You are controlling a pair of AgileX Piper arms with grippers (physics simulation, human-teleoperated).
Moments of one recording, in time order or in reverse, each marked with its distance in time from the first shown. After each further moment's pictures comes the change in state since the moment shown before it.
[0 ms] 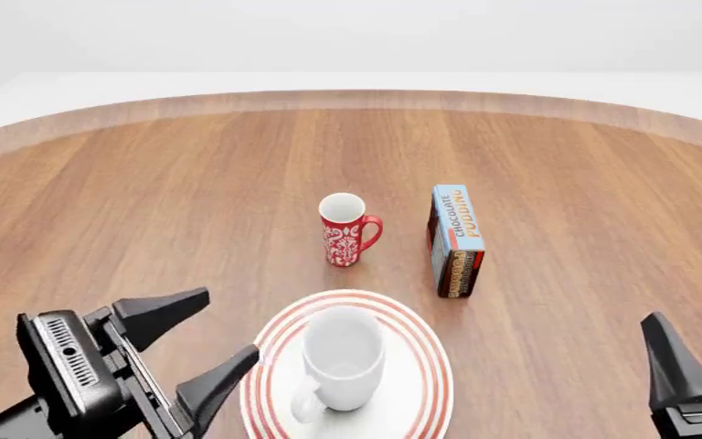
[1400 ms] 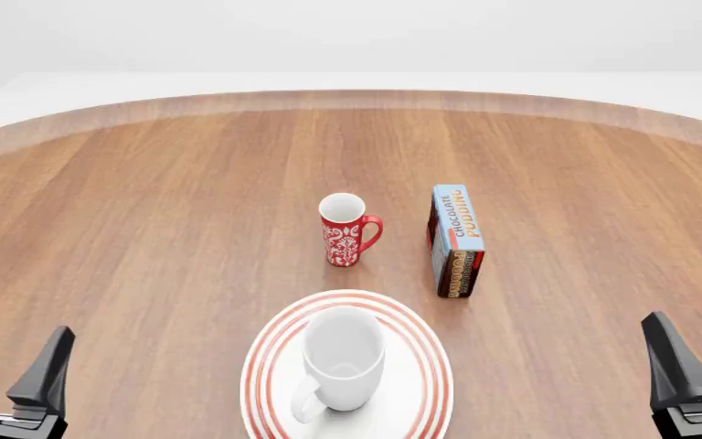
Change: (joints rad) left arm 0.738 -0.702 0.184 0.349 0.008; right arm 0.005 0.000 -0.005 0.002 0.000
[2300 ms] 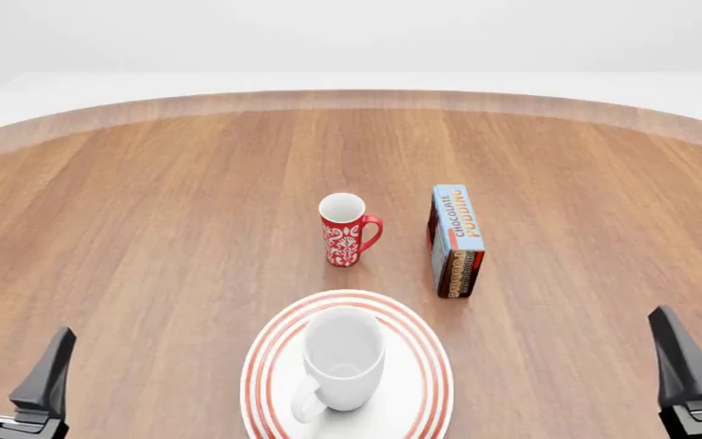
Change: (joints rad) left arm -0.011 -0.014 0.007 -0.010 0.052; right arm 0.005 0.009 -0.047 0.030 -0.076
